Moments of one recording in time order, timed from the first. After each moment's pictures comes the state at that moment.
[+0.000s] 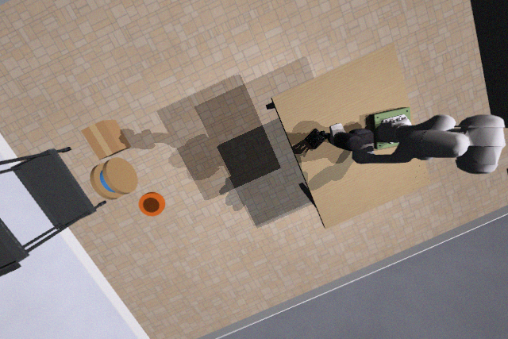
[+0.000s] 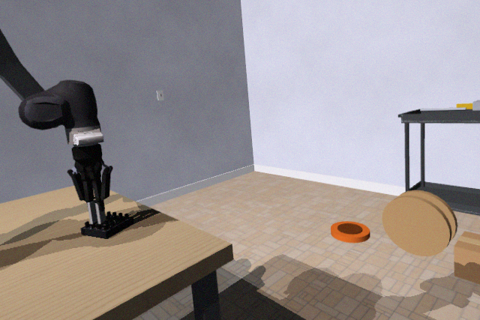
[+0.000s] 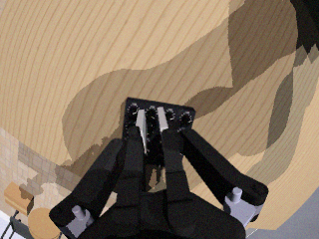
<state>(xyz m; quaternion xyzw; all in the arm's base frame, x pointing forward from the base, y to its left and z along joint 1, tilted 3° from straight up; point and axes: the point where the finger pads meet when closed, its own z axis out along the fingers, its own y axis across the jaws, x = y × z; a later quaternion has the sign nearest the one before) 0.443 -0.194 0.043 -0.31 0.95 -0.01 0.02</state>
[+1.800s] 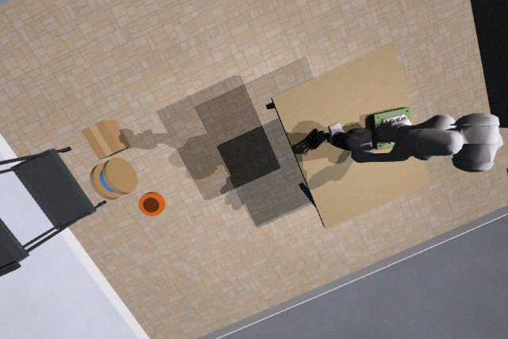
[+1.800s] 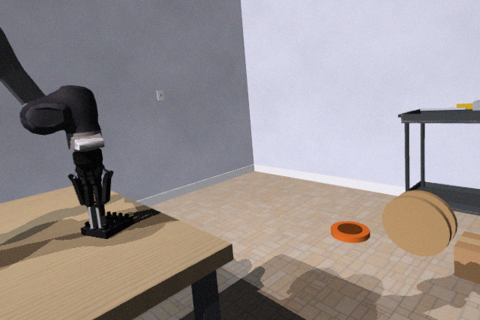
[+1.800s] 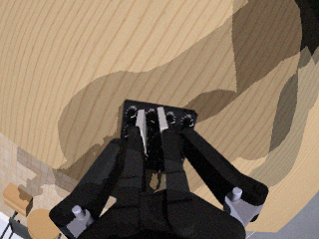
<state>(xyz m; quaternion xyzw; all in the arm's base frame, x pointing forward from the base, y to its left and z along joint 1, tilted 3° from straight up) 0.443 -0.193 0.029 -0.31 0.95 -0.01 0.02</state>
